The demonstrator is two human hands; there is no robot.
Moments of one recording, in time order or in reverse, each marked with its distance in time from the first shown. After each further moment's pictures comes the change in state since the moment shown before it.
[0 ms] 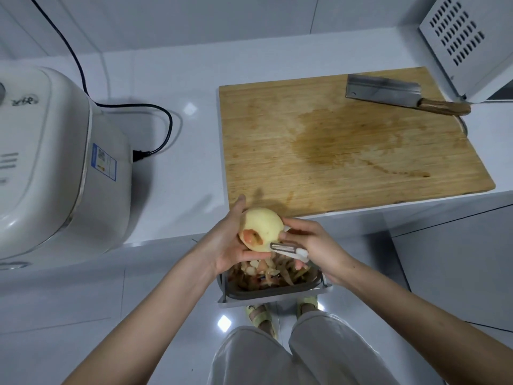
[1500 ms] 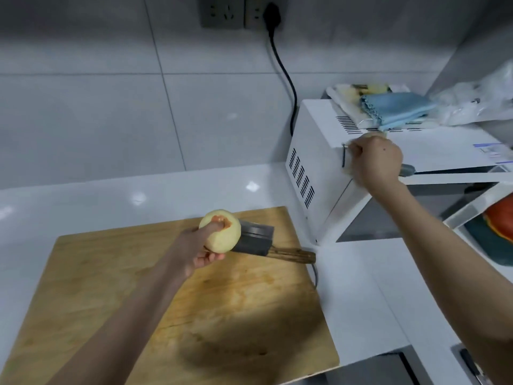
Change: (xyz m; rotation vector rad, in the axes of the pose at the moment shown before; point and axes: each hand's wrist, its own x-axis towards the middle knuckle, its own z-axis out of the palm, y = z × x) left_hand 0.149 0.185 0.356 0.269 0.223 0.464; right_hand 0.075 -0.262 -0.564 -1.187 1.244 -0.471
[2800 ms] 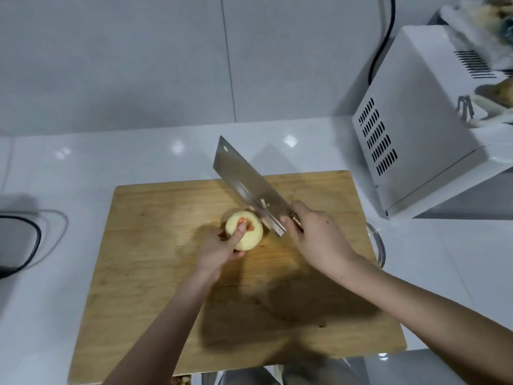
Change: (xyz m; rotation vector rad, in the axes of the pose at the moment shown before) left_hand 0.044 -0.089 -0.070 0.028 0.151 0.023; right_hand -0.176 -0.172 0.038 0.462 -0.695 -0.309
